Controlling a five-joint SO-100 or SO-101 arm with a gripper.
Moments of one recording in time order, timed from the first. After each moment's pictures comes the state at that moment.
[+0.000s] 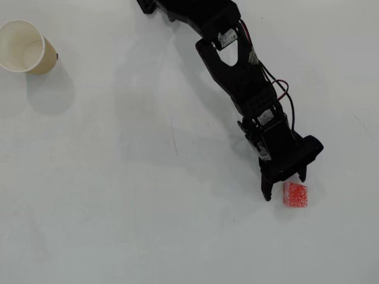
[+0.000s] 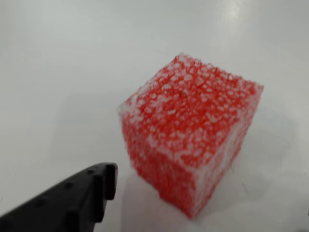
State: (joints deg) arm -29.1 38.8 72.8 -3.3 88.5
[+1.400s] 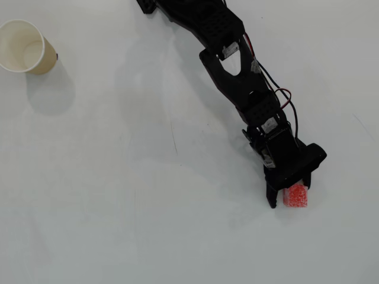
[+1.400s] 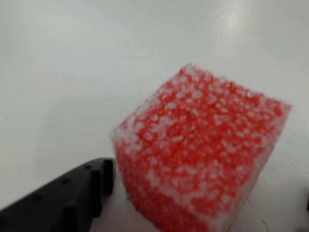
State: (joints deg) arm -29.1 27.2 56.7 0.4 88.5
